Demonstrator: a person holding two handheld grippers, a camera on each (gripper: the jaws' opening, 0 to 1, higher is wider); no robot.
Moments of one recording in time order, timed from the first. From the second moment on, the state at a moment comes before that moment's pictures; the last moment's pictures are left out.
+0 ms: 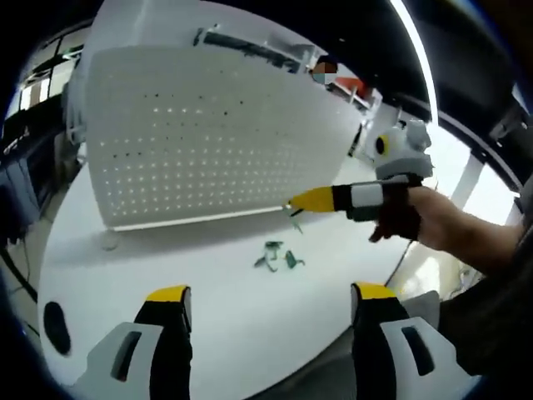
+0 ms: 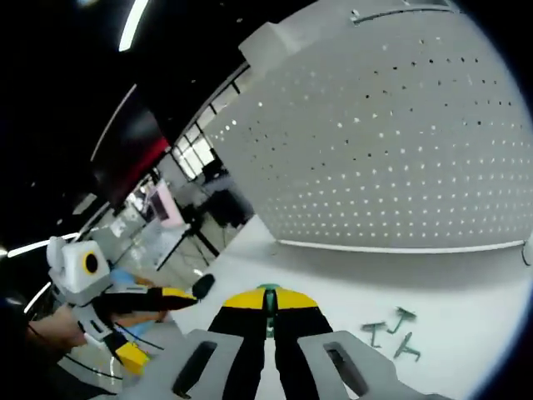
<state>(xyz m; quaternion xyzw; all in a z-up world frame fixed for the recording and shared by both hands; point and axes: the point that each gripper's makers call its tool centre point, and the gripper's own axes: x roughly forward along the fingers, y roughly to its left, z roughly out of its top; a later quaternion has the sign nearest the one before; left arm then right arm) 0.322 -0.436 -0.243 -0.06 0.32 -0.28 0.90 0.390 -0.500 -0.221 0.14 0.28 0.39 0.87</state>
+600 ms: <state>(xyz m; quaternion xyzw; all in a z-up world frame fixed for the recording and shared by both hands) 0.320 -0.453 -0.232 -0.14 0.31 -0.30 0.89 0.342 -0.469 -0.206 0.16 0.26 0.44 0.85</state>
